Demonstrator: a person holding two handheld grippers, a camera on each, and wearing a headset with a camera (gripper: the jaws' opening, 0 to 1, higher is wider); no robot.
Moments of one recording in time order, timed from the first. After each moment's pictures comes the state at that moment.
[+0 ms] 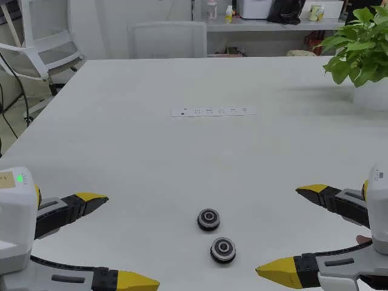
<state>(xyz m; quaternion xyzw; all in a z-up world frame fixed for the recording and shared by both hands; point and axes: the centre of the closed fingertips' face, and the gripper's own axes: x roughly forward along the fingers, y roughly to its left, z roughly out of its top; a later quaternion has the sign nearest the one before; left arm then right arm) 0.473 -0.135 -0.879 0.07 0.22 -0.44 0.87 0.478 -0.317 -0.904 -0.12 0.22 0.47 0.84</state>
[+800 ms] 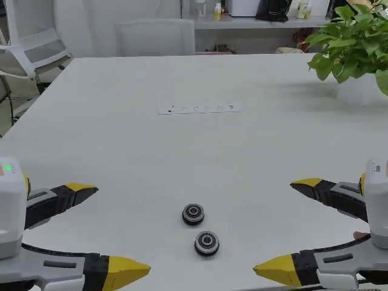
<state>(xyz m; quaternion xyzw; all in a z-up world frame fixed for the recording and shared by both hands) 0.473 -0.135 -0.874 0.08 0.22 -0.44 0.87 0.483 -0.318 -0.892 -0.13 0.21 0.47 0.85</state>
